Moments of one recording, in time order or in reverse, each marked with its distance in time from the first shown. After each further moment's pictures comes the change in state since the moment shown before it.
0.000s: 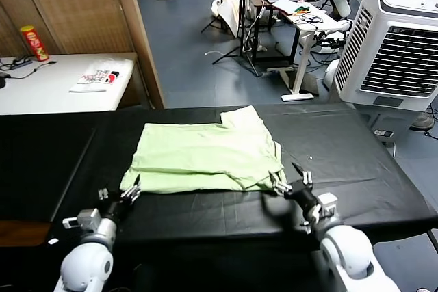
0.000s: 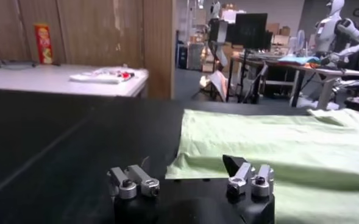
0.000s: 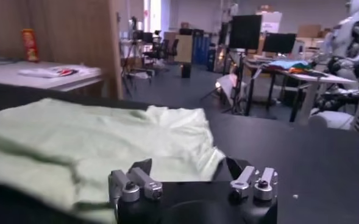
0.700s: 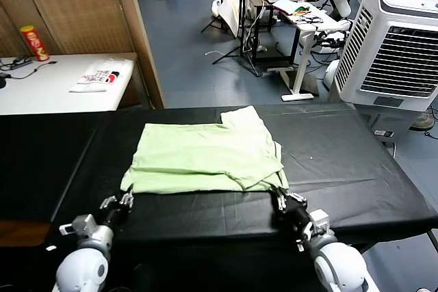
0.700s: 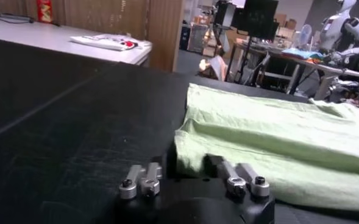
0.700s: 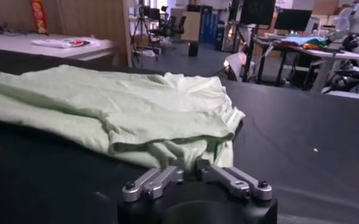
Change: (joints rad) left arm 0.029 0.003 -0.011 -0.003 -0.061 0.038 0.006; right arm -0.018 -0.033 0.005 0.040 0.055 -0.115 0.044
